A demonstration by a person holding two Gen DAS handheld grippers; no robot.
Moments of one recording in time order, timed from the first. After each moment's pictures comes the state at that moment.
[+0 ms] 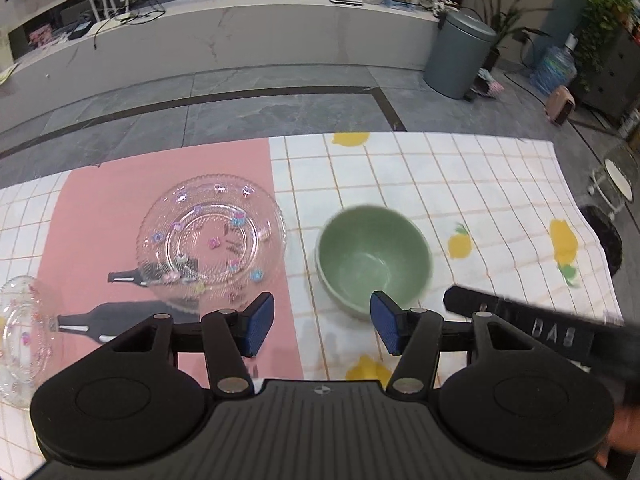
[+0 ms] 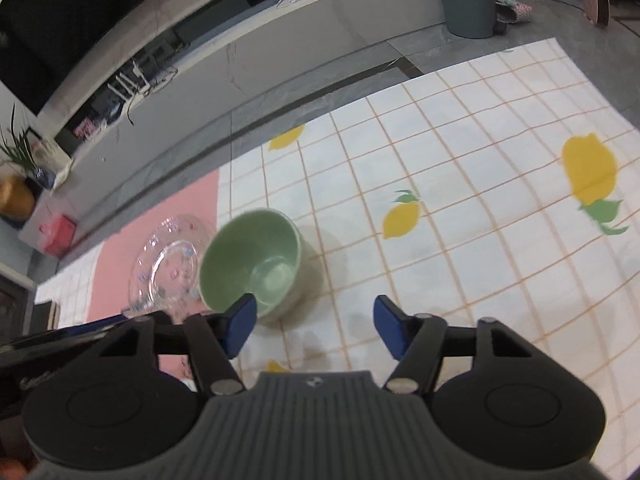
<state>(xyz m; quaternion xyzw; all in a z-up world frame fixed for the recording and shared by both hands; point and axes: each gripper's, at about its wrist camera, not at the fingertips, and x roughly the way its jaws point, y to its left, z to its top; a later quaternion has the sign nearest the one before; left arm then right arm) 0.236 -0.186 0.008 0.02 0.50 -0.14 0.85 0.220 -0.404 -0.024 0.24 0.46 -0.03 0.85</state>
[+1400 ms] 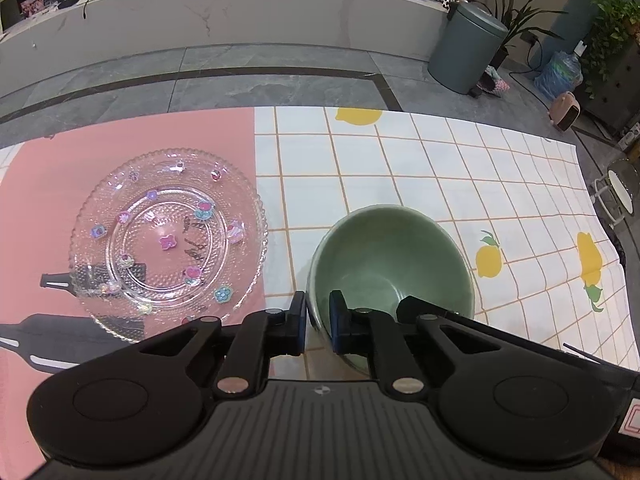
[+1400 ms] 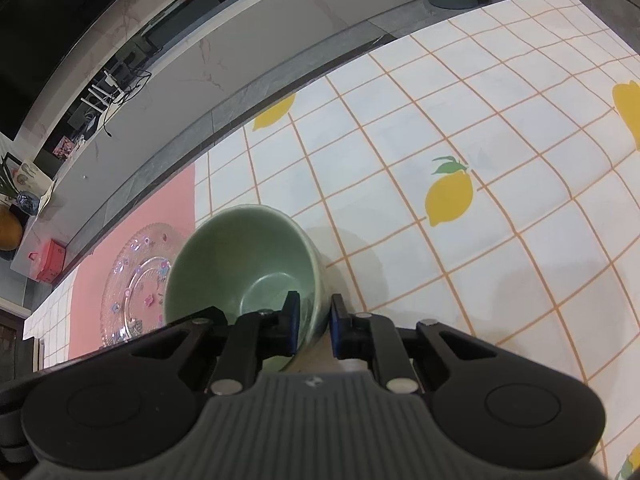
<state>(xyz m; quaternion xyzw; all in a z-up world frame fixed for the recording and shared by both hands) 0.269 -0.198 -0.045 -0.01 0.52 -0.15 0.84 0.263 -0.381 -0.077 0.28 0.48 -0.06 0.83</state>
